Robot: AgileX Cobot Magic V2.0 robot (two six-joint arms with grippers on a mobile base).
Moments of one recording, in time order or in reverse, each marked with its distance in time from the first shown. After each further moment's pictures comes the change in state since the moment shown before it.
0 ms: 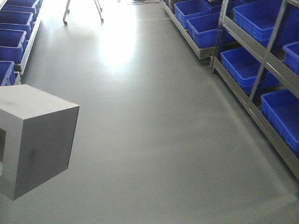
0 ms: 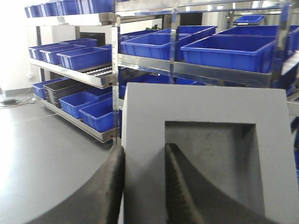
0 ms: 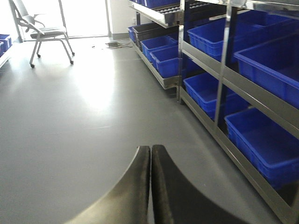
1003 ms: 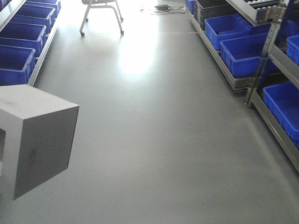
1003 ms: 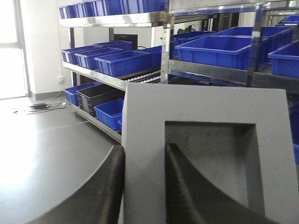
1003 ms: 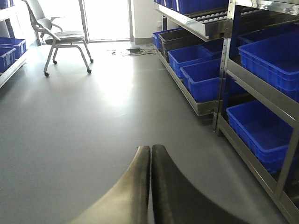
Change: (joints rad) left arm 0.000 0.000 0.000 0.000 0.000 0.000; right arm 0.000 0.000 0.000 0.000 0.000 0.000
